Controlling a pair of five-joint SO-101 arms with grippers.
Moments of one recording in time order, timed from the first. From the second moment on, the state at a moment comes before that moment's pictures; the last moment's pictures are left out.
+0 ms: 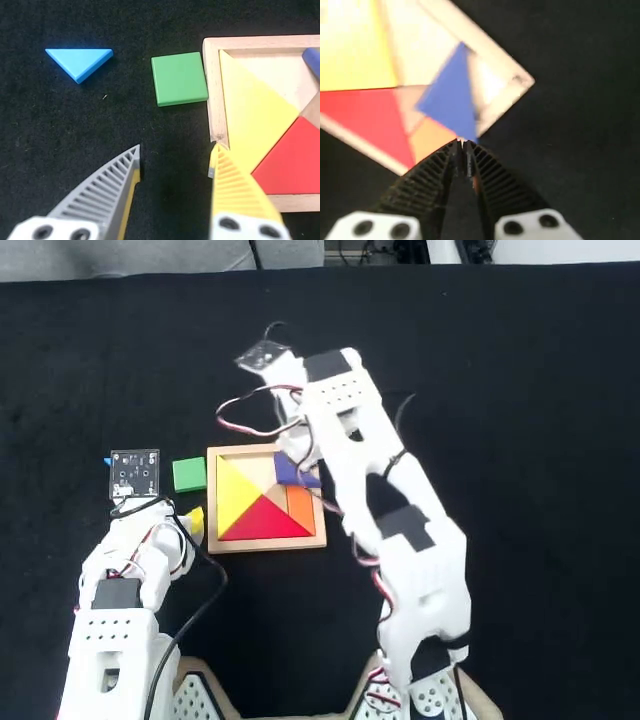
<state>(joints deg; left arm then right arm) -7.6 -66.5 87.9 34.8 -2.1 -23.6 28.2 -20.7 88.7 22.7</state>
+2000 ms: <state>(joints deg) -7.6 -66.5 87.9 34.8 -2.1 -28.7 12.0 19.6 50.0 41.9</state>
